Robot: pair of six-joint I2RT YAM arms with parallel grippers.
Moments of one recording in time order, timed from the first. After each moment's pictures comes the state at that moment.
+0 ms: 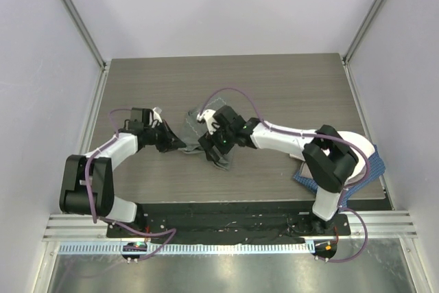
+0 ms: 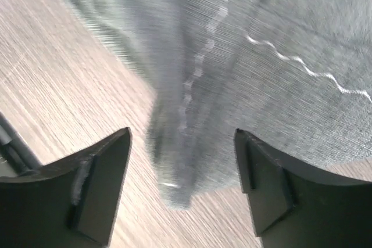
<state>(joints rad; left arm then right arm) -0.11 1.44 0.70 -0.23 0.58 -0.68 0.80 1.82 1.22 -0.33 -0.25 0.03</state>
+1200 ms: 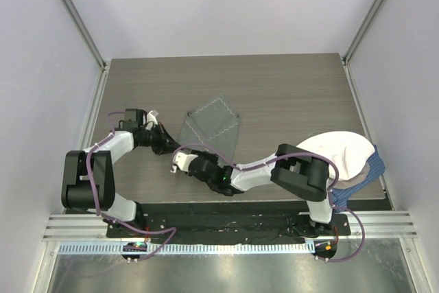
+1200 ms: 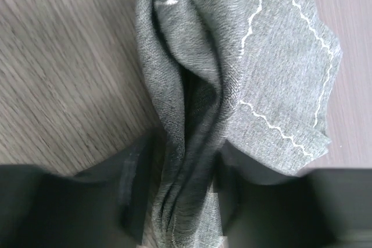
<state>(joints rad) -0.01 1.49 0.72 -0.31 0.71 -0.60 1.24 1.94 0.98 0.32 0.58 -0.41</state>
